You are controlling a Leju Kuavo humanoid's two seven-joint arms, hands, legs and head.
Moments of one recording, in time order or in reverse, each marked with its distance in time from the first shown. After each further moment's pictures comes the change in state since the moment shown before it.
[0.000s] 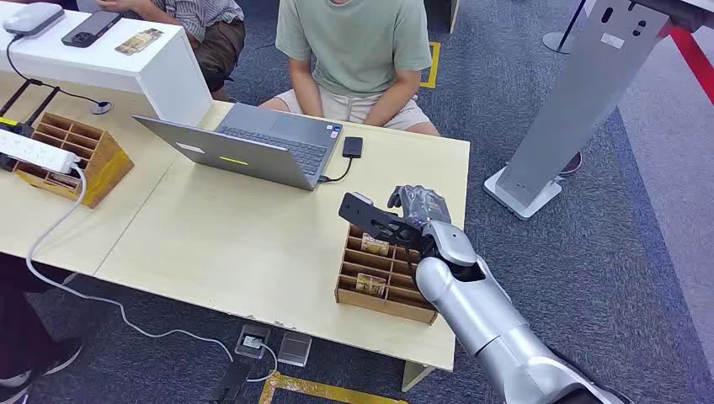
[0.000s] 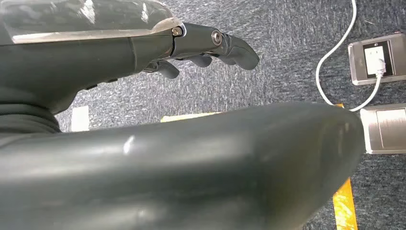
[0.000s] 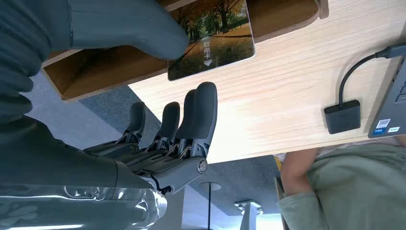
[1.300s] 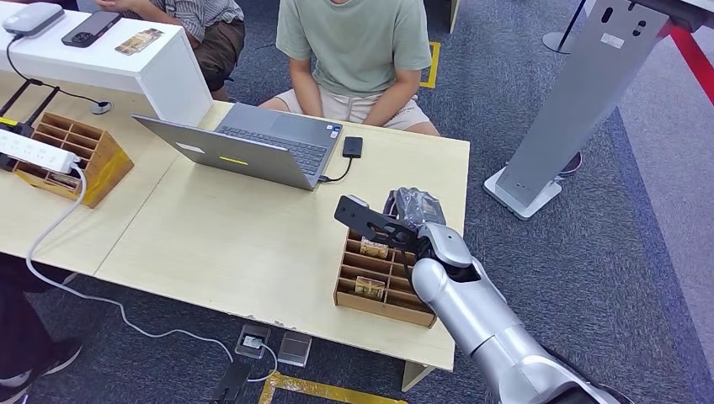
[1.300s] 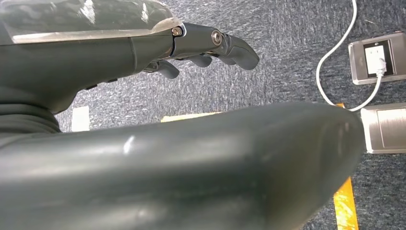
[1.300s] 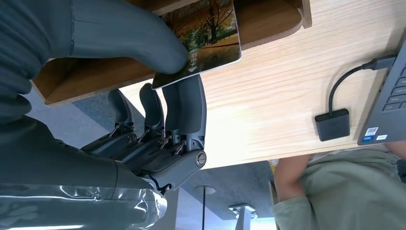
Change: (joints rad) left arm 0.004 -0.003 0.015 0.000 0.006 -0.003 -0.009; right arm 0.005 0.019 -0.021 0.037 -0.012 -0.031 -0.059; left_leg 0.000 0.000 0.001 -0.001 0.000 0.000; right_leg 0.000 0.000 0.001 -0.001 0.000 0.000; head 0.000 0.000
